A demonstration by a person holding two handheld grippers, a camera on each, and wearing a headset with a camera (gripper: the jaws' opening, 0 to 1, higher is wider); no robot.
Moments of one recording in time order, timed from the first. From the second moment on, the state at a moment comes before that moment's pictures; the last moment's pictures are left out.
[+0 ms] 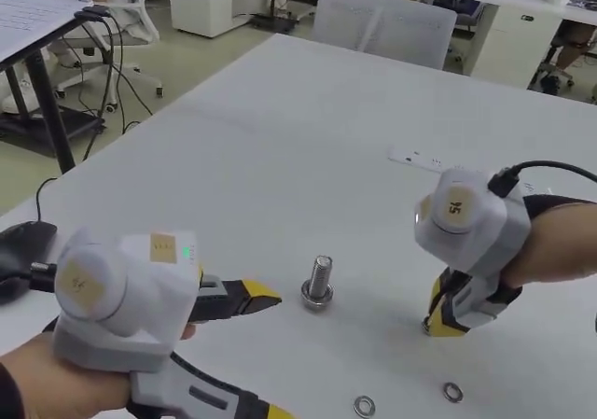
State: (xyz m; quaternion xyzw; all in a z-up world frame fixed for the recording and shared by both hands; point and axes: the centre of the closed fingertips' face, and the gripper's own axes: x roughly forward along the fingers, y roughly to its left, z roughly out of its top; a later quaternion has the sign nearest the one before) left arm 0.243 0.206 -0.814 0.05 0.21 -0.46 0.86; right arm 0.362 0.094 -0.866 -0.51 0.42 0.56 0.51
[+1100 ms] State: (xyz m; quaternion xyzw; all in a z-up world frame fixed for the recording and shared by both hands) left arm 0.242 0.202 -0.814 0.06 0.21 -0.47 0.86; right arm 0.351 0.056 -0.853 -0.49 0.43 0.54 0.54
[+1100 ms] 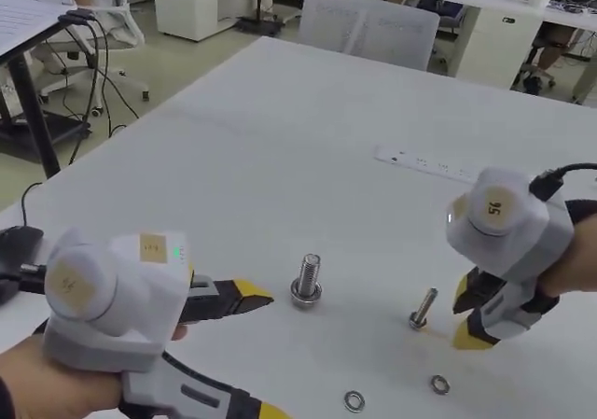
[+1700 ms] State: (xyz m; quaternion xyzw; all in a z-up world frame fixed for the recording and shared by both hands) left arm 0.243 0.203 -0.810 0.06 0.21 -0.47 0.86; right arm 0.313 0.063 -0.862 -0.48 0.43 0.56 0.53
